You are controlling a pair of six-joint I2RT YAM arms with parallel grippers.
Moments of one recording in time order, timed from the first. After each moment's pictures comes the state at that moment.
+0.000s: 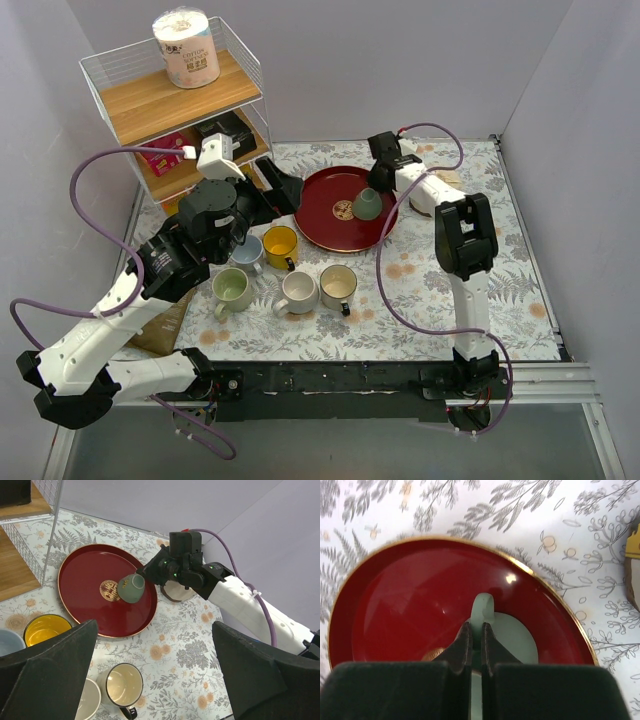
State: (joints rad) left arm -0.87 1.05 1.41 -0.53 -0.53 -0.69; right arm 0.39 2.24 1.85 -0.50 0.31 0.85
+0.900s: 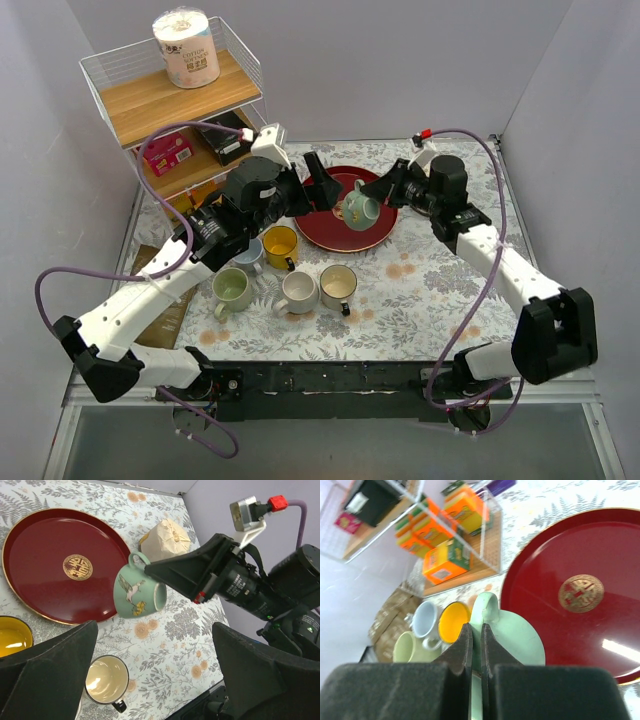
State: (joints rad) left arm -0.82 1.26 1.46 -0.48 -0.24 -0.68; right arm 0.36 1.40 1.06 0.08 -0.40 0.57
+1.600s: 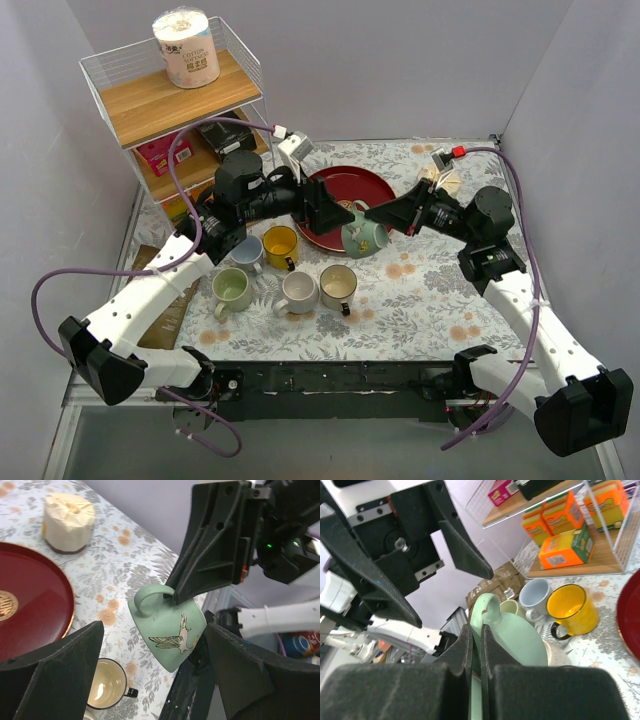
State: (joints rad) left arm -0.69 1.27 1.33 -0.24 0.46 -0.39; right arm 0.34 1.00 0.85 0.28 -0.80 0.84
